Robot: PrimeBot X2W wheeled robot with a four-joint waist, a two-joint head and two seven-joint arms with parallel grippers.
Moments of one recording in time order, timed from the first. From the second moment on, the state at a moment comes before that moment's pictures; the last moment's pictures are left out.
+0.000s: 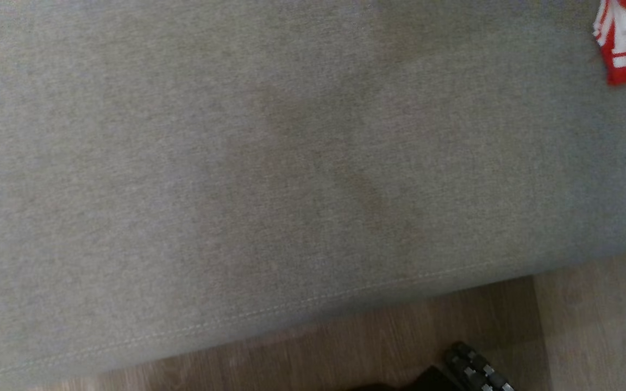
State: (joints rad) left arm -1.69 0.46 -1.16 0.54 -0.13 -0.02 -0.26; right arm -1.40 -0.47 0.29 0.61 0.49 0.13 -0.25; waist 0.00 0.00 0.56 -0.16
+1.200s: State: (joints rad) left arm -0.60 0.67 -1.22 0.01 -0.26 0.08 -0.26; right arm 0.13 -0.62 -0.03 -0.14 0.73 0.13 0.02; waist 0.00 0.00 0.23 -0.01
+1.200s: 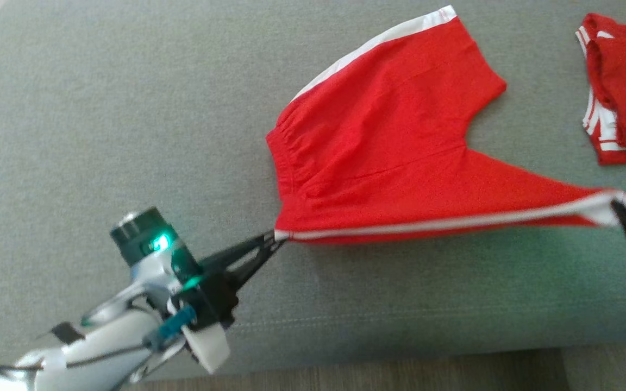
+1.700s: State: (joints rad) left arm -0.81 0.46 -1.04 0.18 -0.43 -0.04 -0.26; right arm -0.51 -0.67 0.09 0.01 0.48 0.13 0.31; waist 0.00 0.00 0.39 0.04
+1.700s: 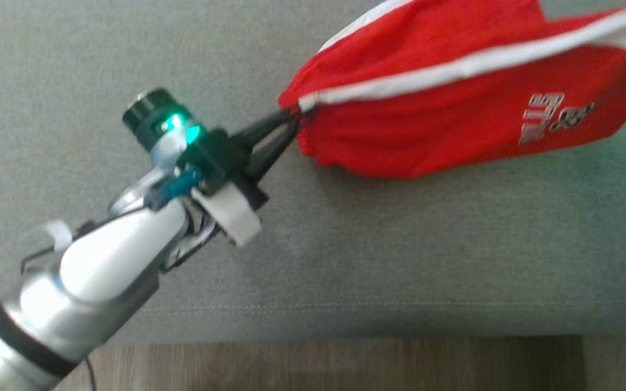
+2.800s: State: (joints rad) left arm -0.98 0.28 -0.92 0.47 -0.42 -0.11 -0.26; right arm -1.26 -0.67 0.70 0.69 0.52 0.13 0.10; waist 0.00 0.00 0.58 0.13
